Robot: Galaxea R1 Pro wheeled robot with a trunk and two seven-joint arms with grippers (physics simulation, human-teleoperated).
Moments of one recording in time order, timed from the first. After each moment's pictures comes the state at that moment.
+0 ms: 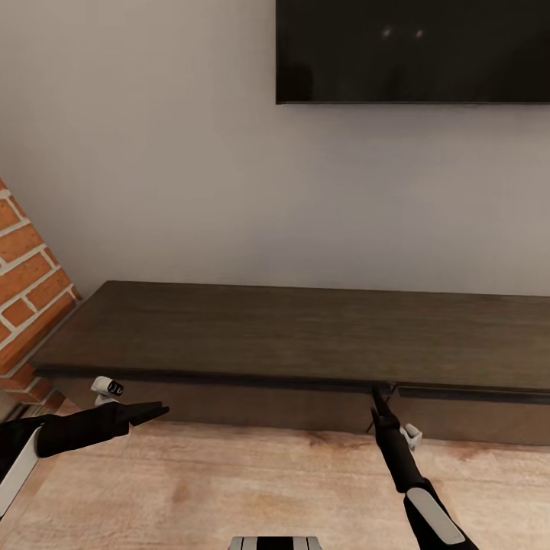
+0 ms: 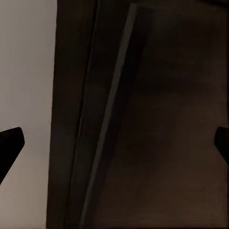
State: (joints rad) left arm -0.37 0.44 0.11 -1.20 0.49 0.98 -1.38; right arm -0.38 -0.10 0.09 -0.66 -1.50 -0.08 0.73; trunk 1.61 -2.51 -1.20
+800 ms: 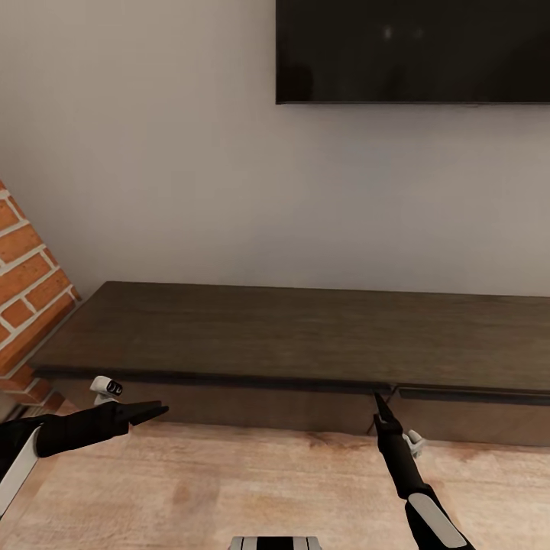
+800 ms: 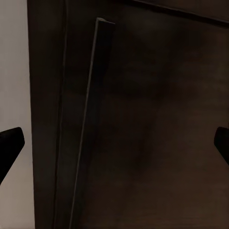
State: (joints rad) left arm -0.37 0.44 0.11 -1.20 0.50 0.98 -1.38; right arm -0.38 -0.10 0.09 -0.62 -1.54 -0.08 0.74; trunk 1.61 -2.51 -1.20
